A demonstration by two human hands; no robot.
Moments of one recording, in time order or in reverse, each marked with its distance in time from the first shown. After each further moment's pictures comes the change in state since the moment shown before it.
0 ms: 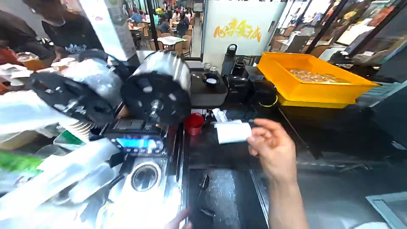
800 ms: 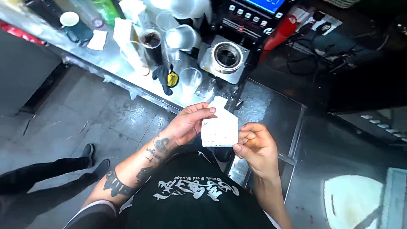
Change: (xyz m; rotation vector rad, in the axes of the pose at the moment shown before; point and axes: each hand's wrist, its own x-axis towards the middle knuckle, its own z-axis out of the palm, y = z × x) left_hand -0.210 -0.067 -0.070 -1.180 0.055 0.191; right_hand -0.332 -0.066 0.193 0.386 -0.618 0.452
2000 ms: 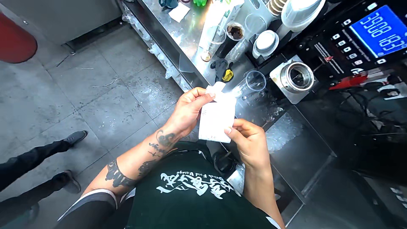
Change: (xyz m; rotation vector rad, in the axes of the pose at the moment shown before) left_hand -0.150 0.013 -0.081 -0.068 0.496 0.520; right_hand 0.032 0.032 0.161 -0.161 -0.255 0.188
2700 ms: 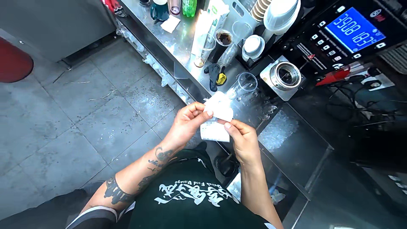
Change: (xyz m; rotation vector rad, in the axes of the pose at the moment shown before) left_hand -0.028 -0.016 -0.016 0.270 -0.171 0.162; right_hand -0.004 0.020 0.003 -0.053 0.147 0.027
